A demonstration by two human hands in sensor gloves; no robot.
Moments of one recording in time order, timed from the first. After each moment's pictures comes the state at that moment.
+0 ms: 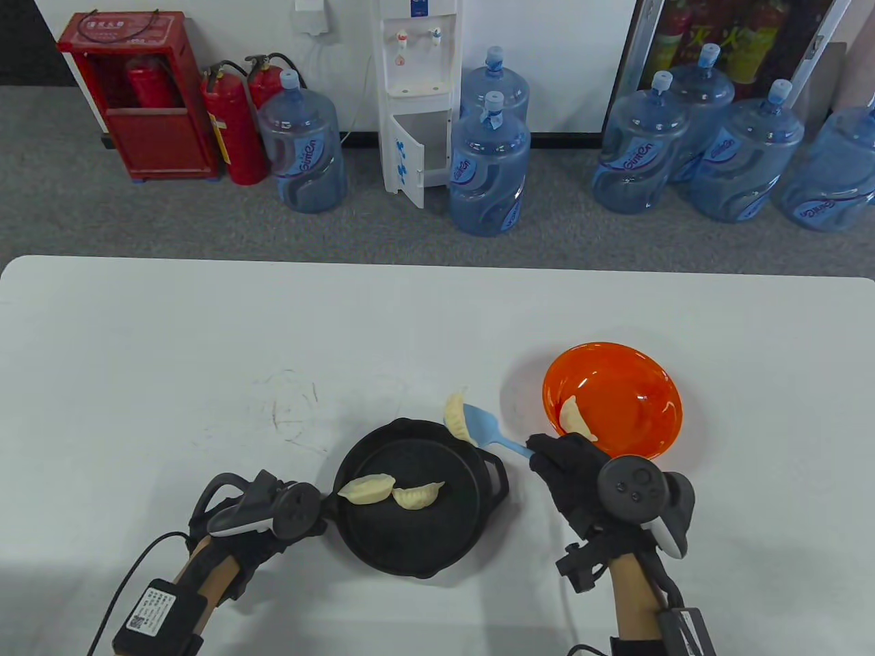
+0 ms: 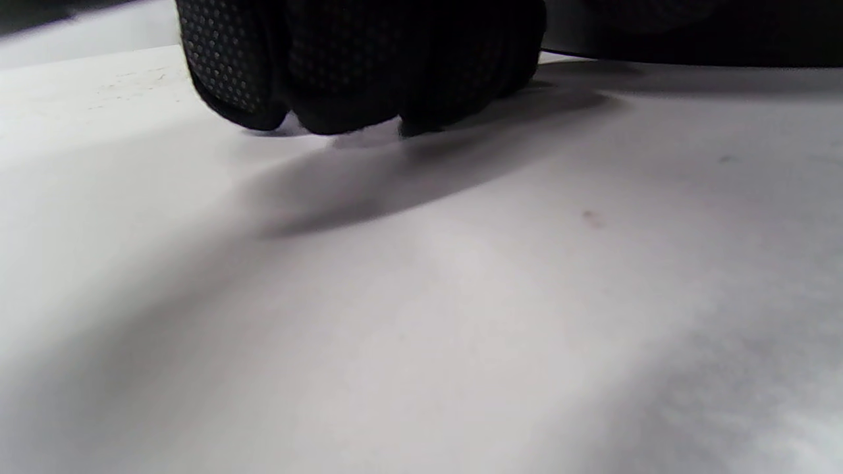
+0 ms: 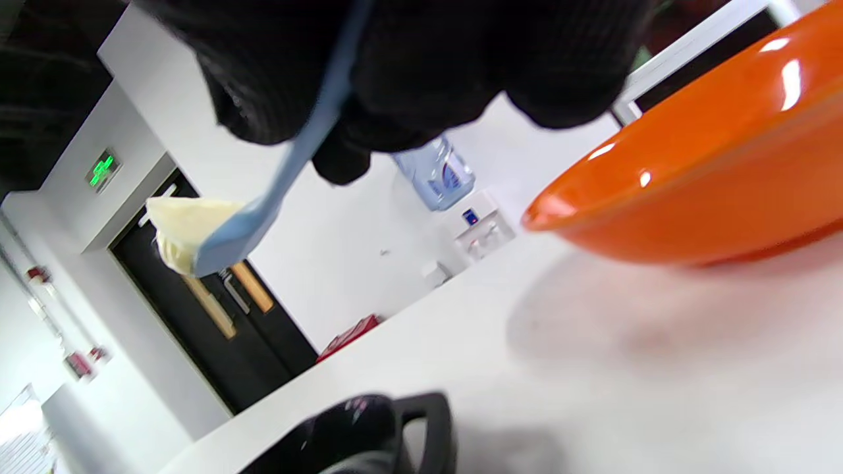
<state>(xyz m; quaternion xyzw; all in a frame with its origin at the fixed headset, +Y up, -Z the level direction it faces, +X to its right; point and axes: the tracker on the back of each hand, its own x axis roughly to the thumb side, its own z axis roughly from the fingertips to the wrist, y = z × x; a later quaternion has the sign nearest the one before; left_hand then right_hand) -0.238 -0.770 -0.292 -0.15 -0.24 -0.08 0.96 0.198 -0.687 -0.276 0.07 -0.09 0.93 0.34</state>
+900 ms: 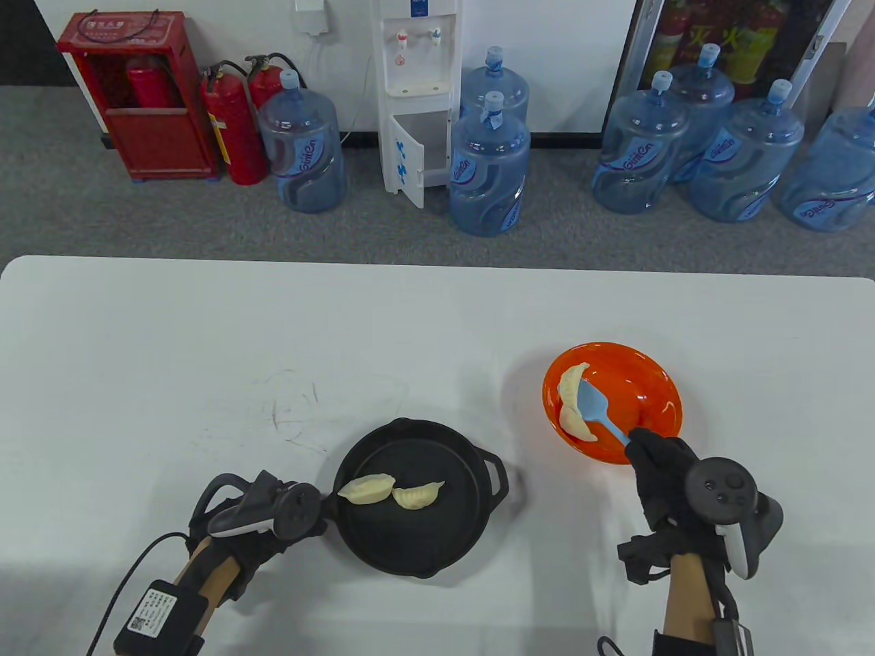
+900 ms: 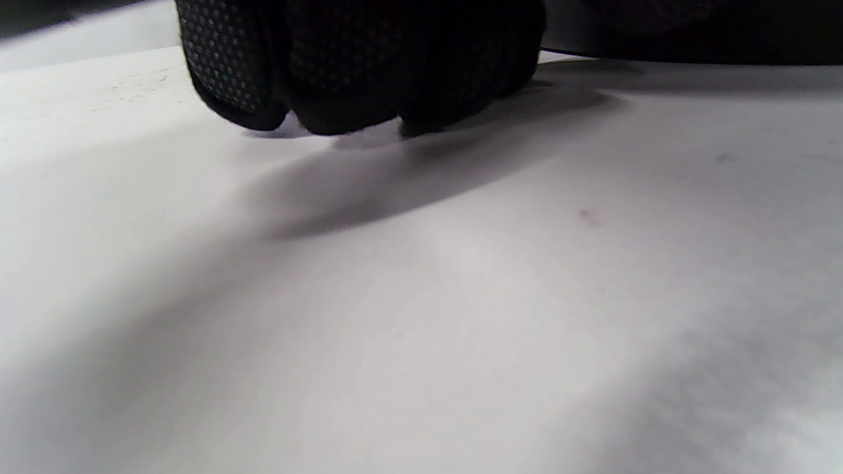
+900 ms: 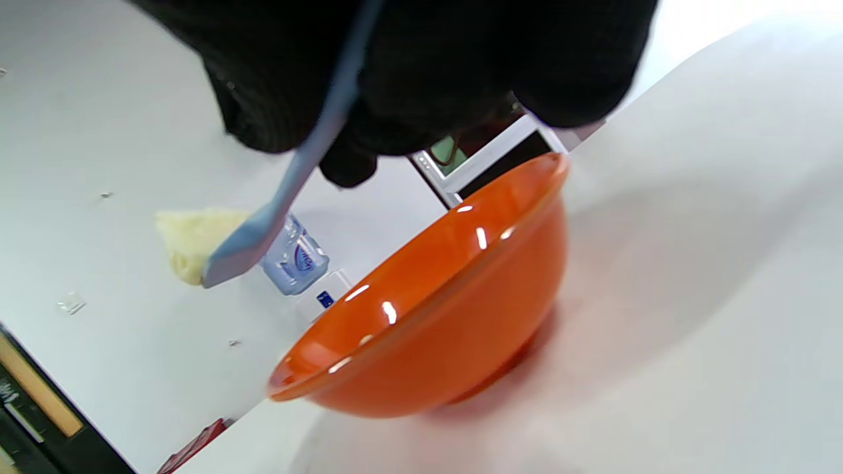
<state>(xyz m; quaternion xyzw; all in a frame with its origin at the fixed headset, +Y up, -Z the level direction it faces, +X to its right) -0.237 -0.770 -0.291 -0.15 -0.24 -0.08 0.96 0.288 -0.701 -0.269 -0.13 -0.12 0.93 0.32</state>
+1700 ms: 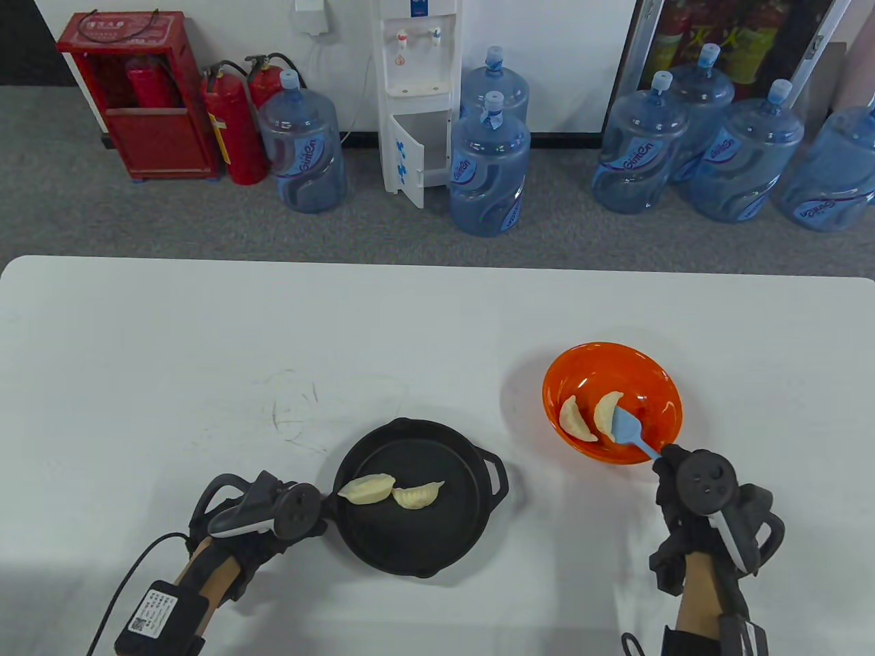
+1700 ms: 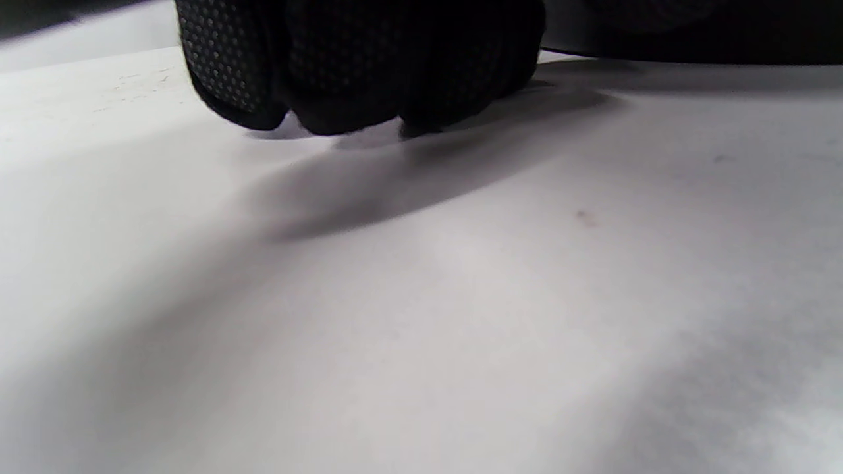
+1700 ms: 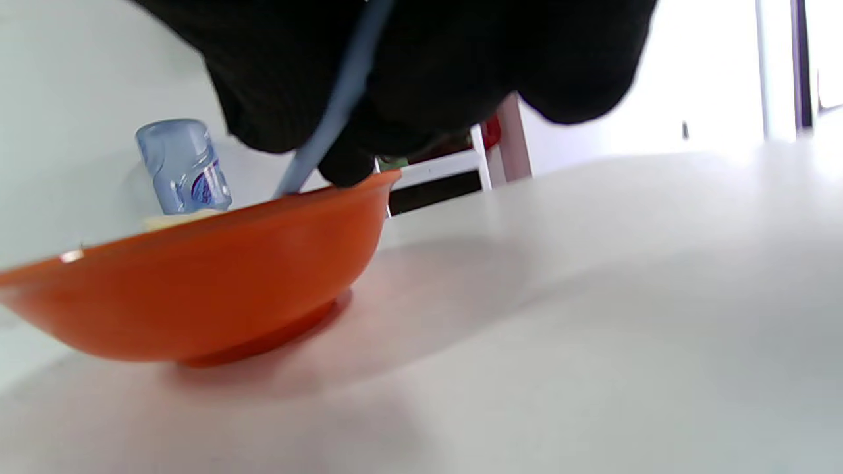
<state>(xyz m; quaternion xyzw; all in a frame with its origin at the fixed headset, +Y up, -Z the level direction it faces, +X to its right) -0.237 -0.770 -0.291 -0.15 -0.24 -0.08 0.96 0.294 -0.711 -0.275 -0.18 -0.09 0.98 0.08</state>
